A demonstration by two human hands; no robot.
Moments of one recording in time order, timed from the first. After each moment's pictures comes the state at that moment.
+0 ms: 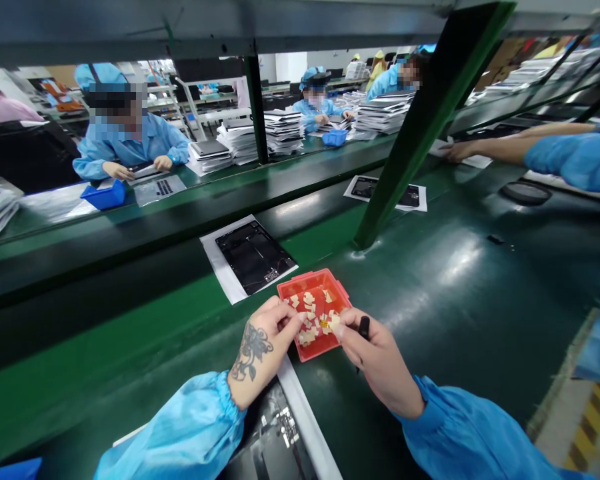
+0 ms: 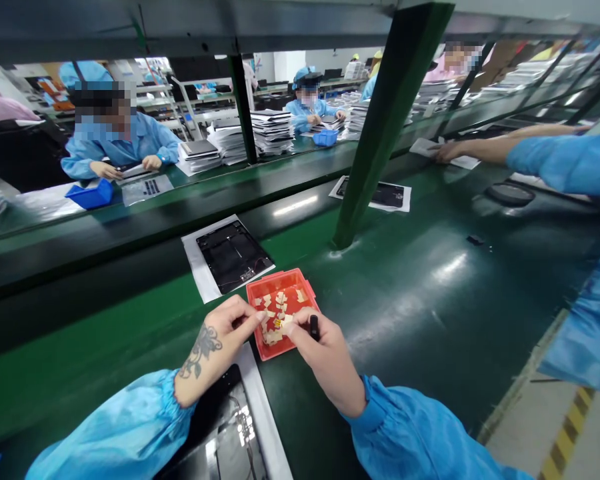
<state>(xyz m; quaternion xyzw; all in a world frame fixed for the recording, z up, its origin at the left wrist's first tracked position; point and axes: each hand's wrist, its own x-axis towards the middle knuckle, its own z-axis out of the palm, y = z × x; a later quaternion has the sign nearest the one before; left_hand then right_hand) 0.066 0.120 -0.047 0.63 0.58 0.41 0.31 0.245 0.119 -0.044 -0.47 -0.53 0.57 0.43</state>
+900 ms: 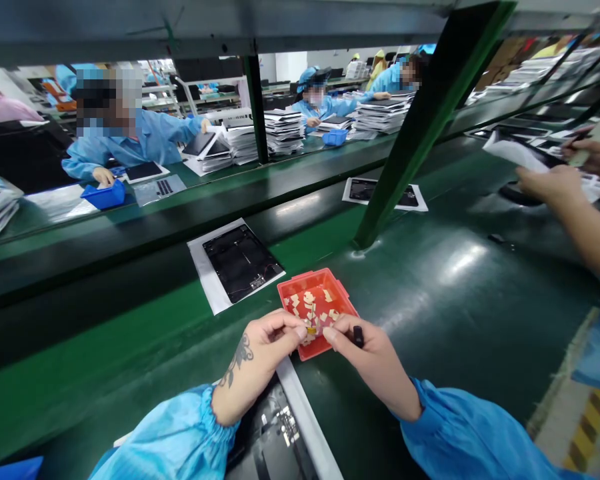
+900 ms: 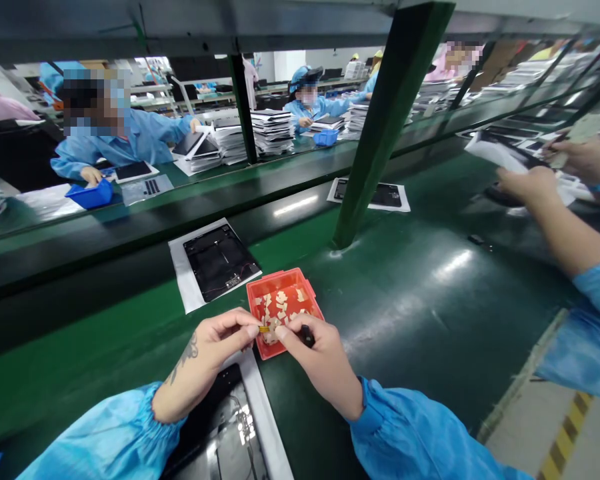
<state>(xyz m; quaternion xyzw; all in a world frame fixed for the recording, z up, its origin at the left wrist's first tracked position) 0.064 0.102 -0.026 0.49 0.49 0.44 0.56 0.245 0.120 -0.042 -0.45 -0.62 0.49 0.41</state>
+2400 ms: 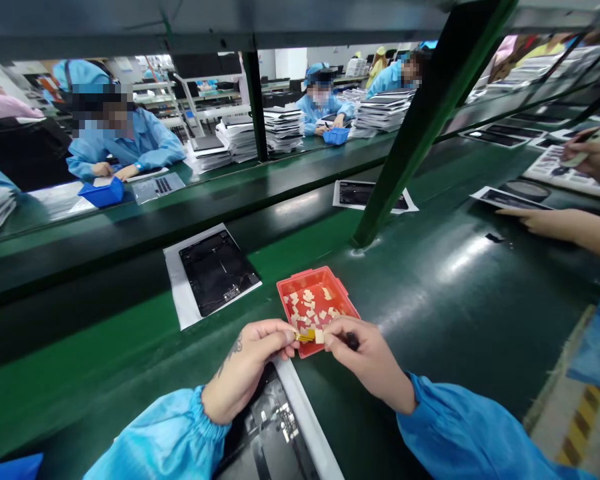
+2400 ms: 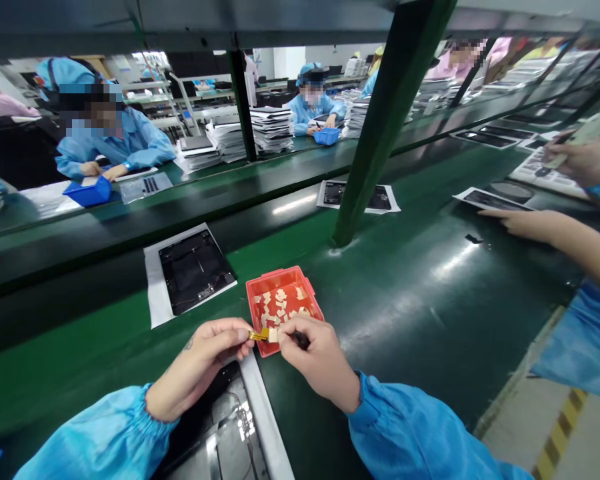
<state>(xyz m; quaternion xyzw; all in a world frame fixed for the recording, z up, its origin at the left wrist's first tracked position) 0.055 0.096 -0.040 0.35 0.47 0.43 0.69 0.249 0.124 -0.044 -0.43 -0.71 0.44 0.36</state>
